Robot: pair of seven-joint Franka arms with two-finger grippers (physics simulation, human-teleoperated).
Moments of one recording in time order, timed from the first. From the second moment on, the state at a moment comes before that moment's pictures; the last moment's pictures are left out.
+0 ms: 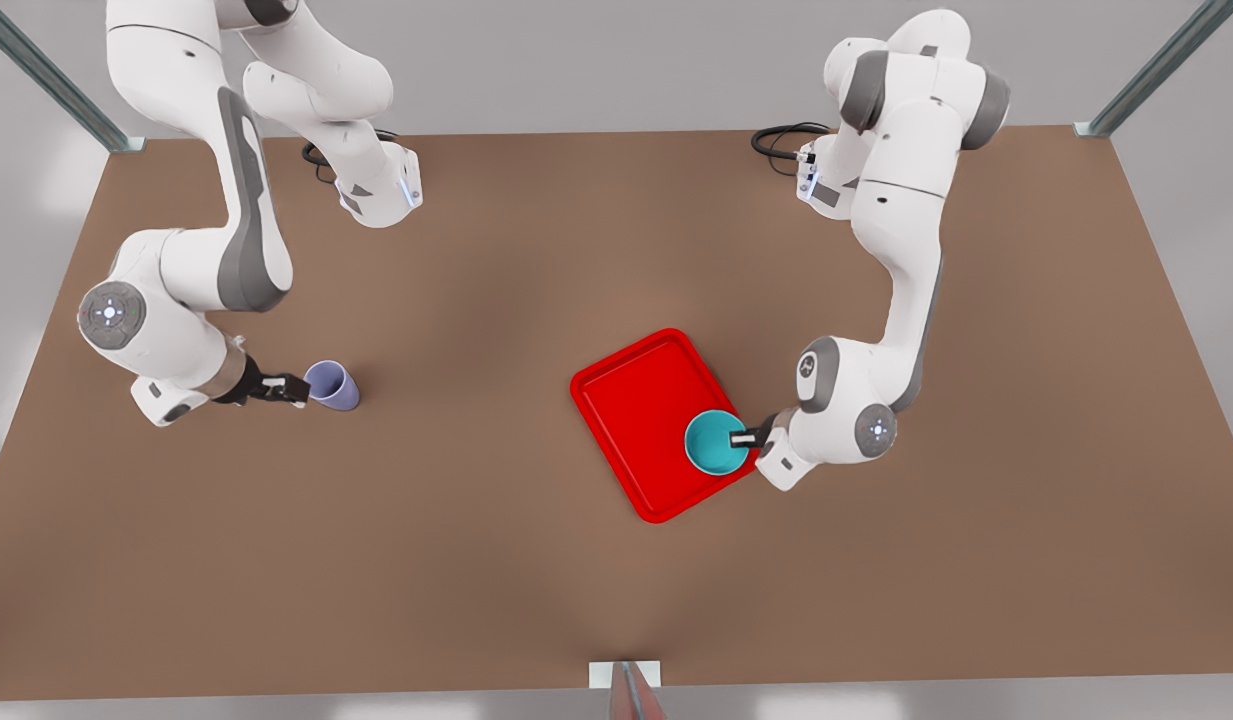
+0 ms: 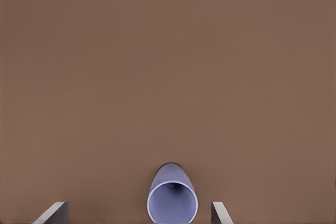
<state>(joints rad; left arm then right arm) -0.39 0.69 0.04 -1.56 -0.52 2.07 -0.15 0.02 0.16 -0.01 -1.83 0.00 1.92 0.06</state>
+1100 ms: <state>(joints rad) -0.35 0.37 0.16 -1.29 0.00 1.61 0.04 -0.05 0.16 -0.05 -2.15 0.01 2.16 -0.20</state>
